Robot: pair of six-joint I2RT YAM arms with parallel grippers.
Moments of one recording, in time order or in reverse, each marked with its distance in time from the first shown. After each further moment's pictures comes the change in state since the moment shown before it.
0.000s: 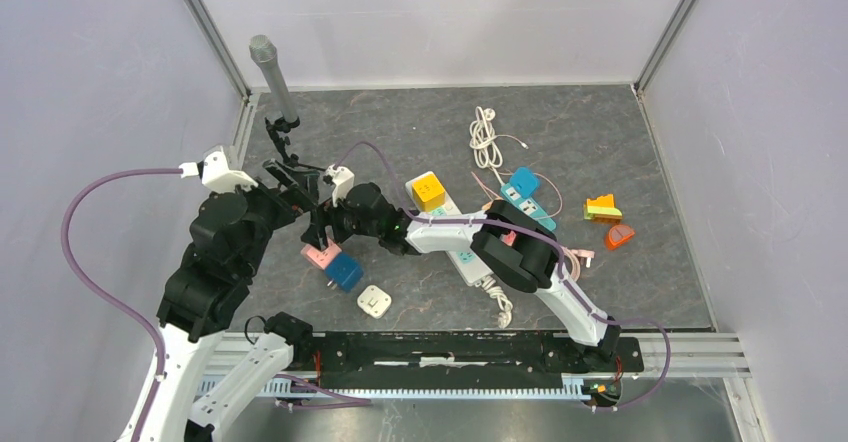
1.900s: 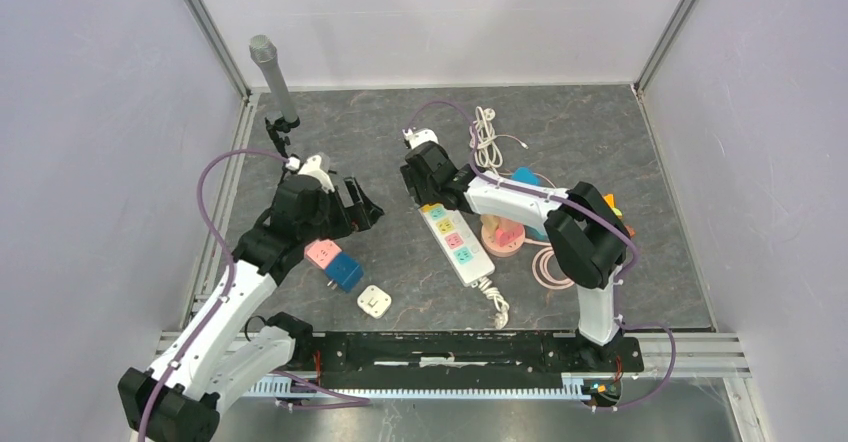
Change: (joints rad) left arm 0.000 0.233 -0.288 0.158 0.425 -0.012; right arm -0.254 -0.352 -0.183 -0.708 0.458 -0.224
